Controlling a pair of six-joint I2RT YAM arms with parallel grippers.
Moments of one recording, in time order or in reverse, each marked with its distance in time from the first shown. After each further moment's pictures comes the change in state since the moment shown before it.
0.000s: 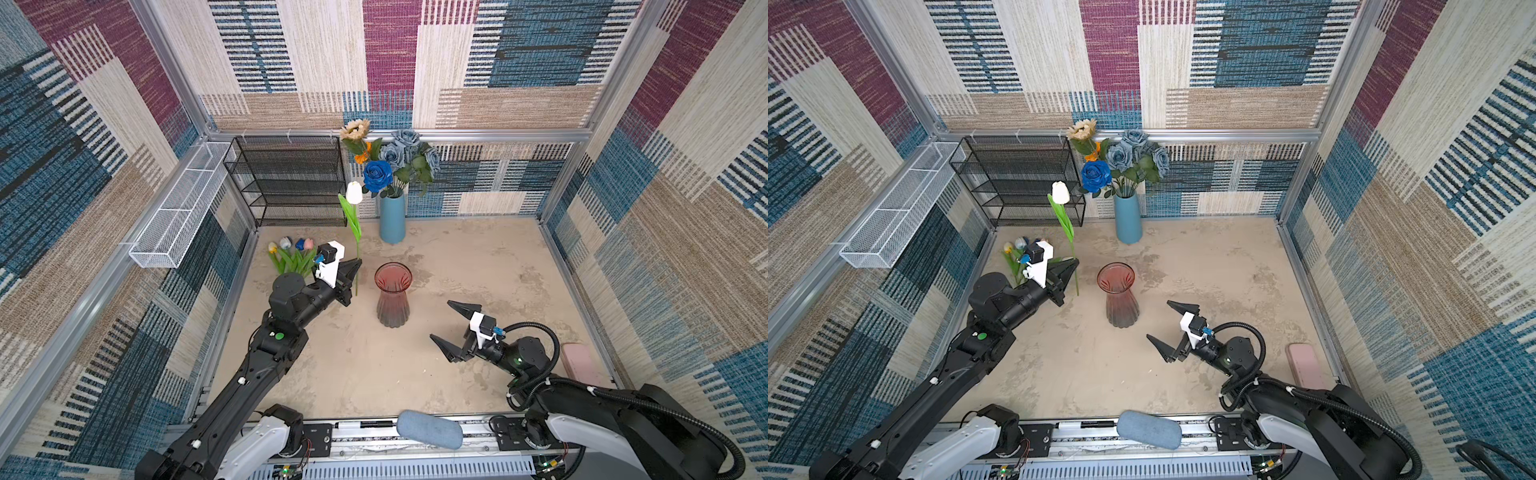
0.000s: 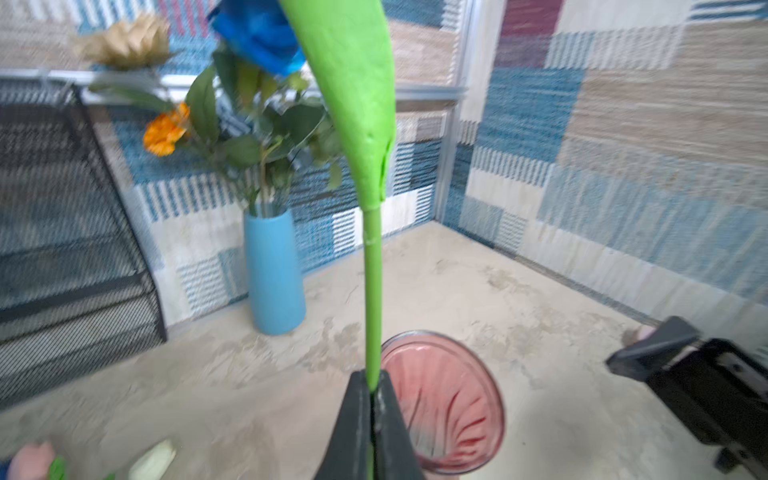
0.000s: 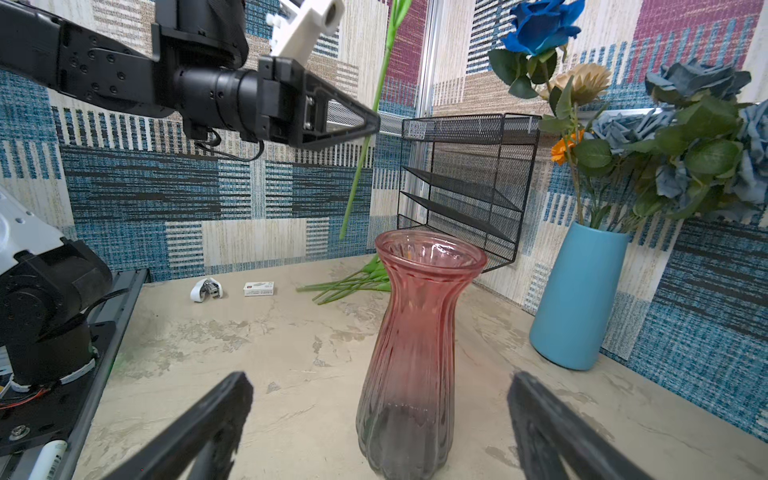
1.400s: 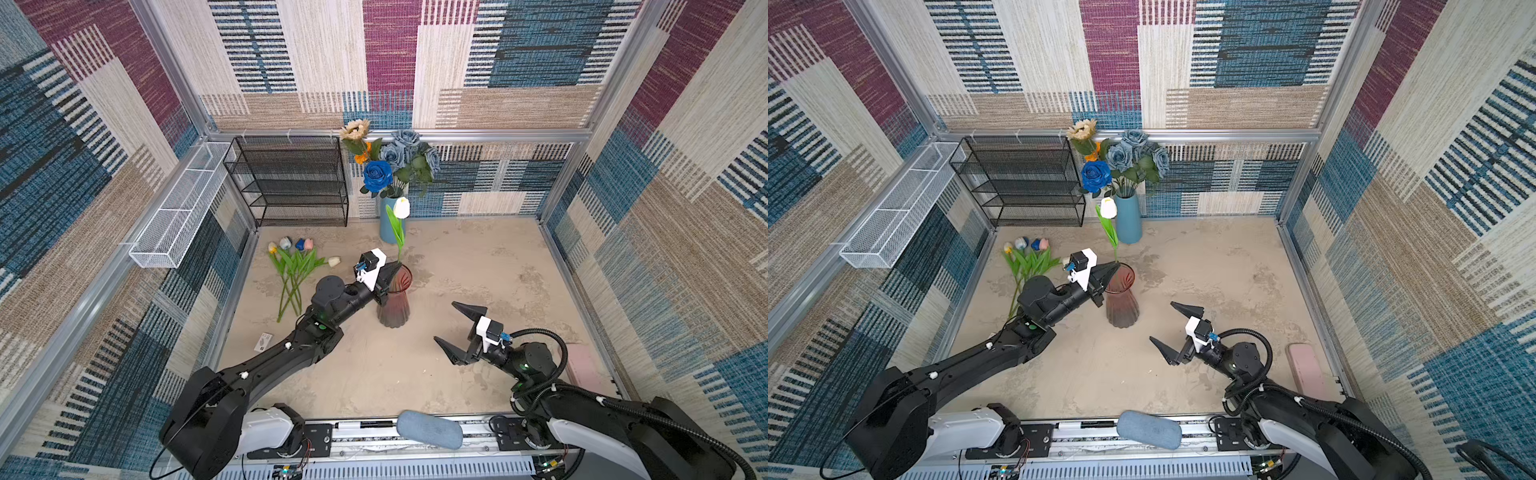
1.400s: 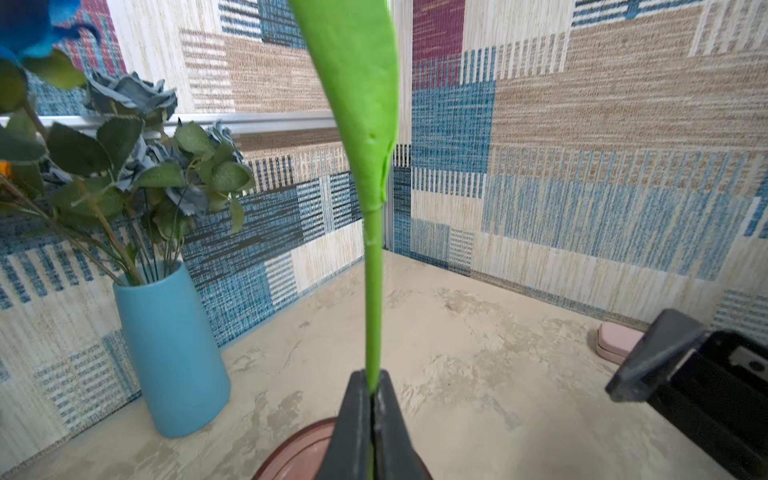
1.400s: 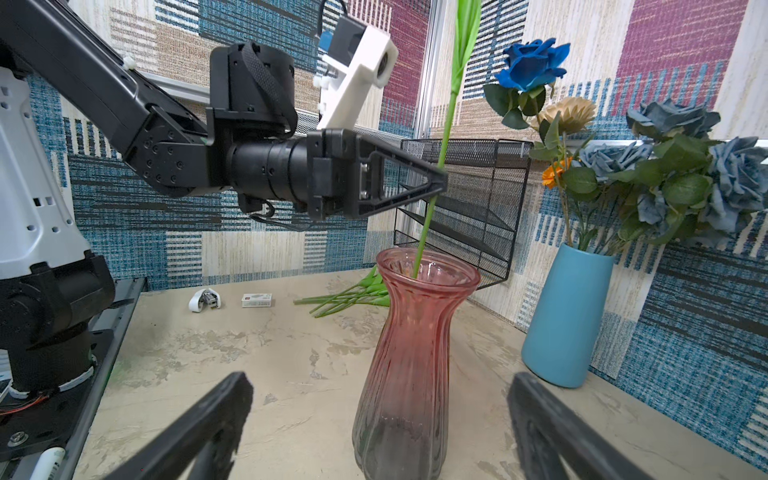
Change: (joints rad) left arm -0.209 0.339 -0.058 0.471 -0.067 0.053; right arm 0.000 -0.084 -0.027 -0.010 0.003 -0.012
